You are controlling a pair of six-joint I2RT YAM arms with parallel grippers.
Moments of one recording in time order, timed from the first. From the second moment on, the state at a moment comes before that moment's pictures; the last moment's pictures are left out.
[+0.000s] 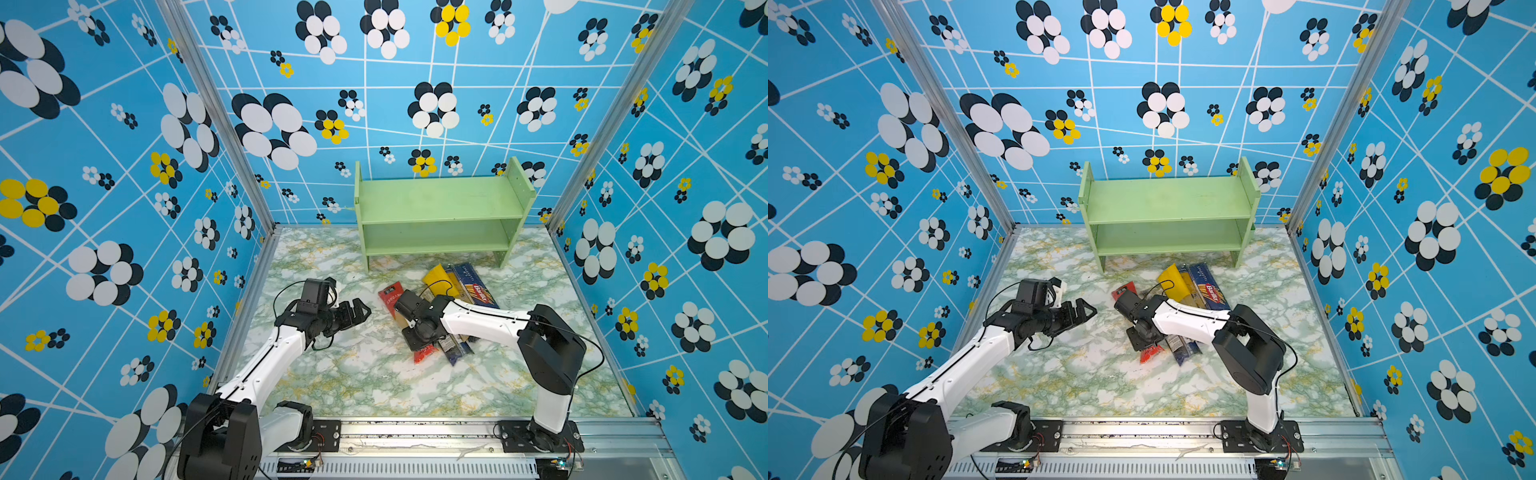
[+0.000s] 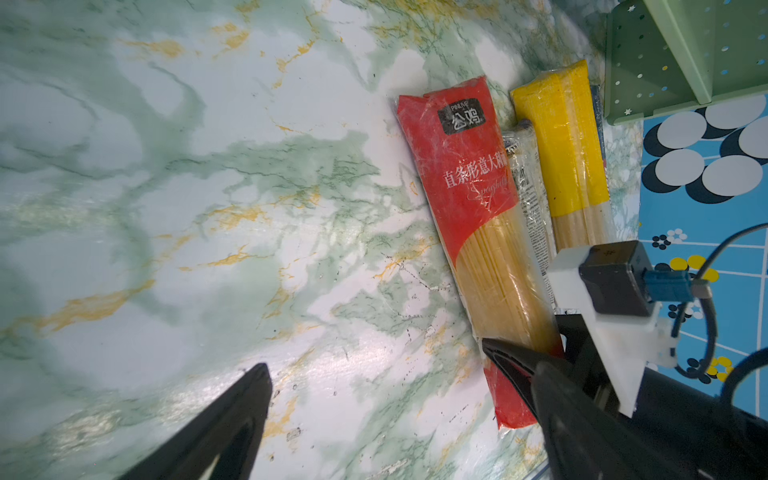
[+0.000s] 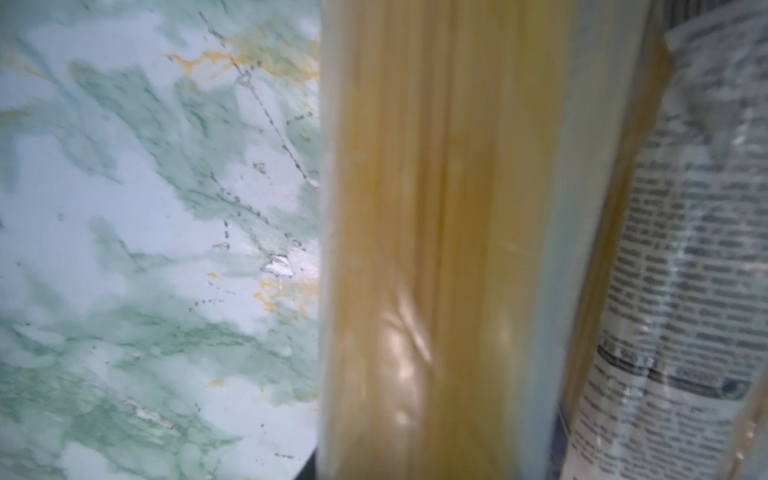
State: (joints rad) left arm -0.19 1.17 0.70 -0.43 0.43 -0.56; right arm 0.92 1.88 1.31 -0.75 0.06 0.39
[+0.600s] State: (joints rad) left arm -0.17 1.17 0.70 -0.43 0.44 -0.56; right arm 0.89 1.98 1.64 -1.08 0.01 0.30
